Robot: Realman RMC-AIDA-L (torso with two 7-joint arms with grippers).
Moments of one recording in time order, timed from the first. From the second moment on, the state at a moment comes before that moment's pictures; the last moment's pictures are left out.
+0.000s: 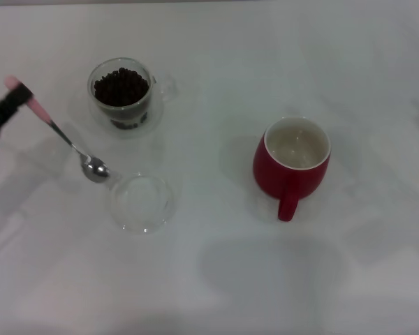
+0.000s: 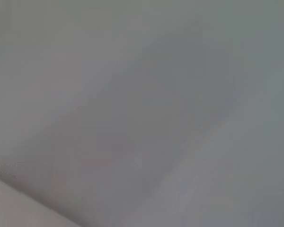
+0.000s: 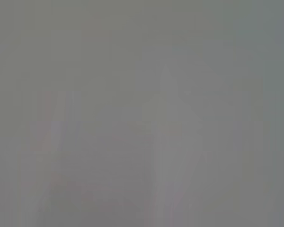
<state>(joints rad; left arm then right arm) -0.26 -2.03 0.85 0.32 1.27 1.54 -1.51 0.13 1.98 -1.20 -0.22 -0.48 -1.74 0.44</state>
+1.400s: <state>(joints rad) -0.68 -1.95 0.85 0.54 1.64 1.16 -1.67 0.13 2.01 -1.31 -0.20 -0.49 -1.85 0.50</state>
